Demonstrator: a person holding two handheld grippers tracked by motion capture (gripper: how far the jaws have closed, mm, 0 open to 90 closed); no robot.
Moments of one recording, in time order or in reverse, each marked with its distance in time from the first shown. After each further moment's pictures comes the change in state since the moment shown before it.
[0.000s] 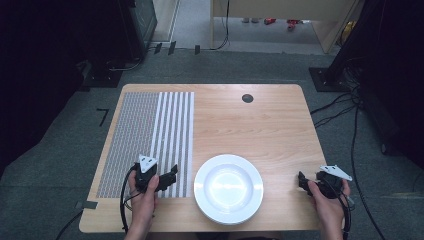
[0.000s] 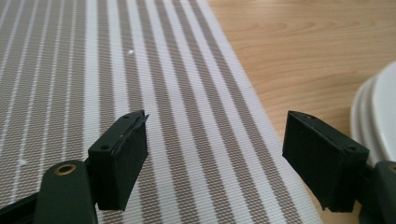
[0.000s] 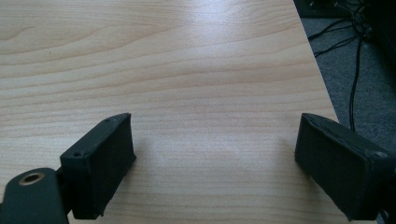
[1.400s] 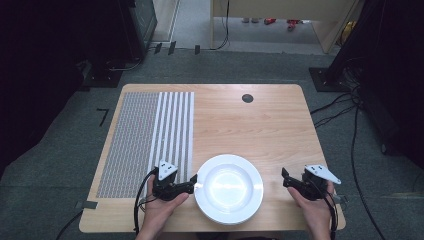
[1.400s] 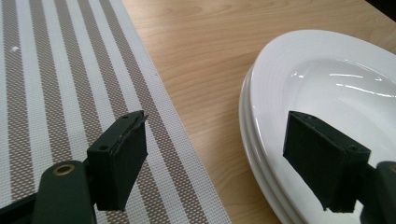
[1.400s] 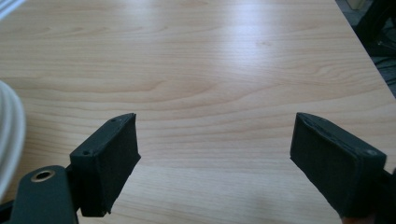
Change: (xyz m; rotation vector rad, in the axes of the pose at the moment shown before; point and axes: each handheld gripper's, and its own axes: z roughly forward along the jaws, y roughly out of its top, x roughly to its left) left arm -0.045 -0.006 -0.001 0.039 -0.176 0.064; right arm 0.058 0.013 -0.029 -0.140 0.151 -0.012
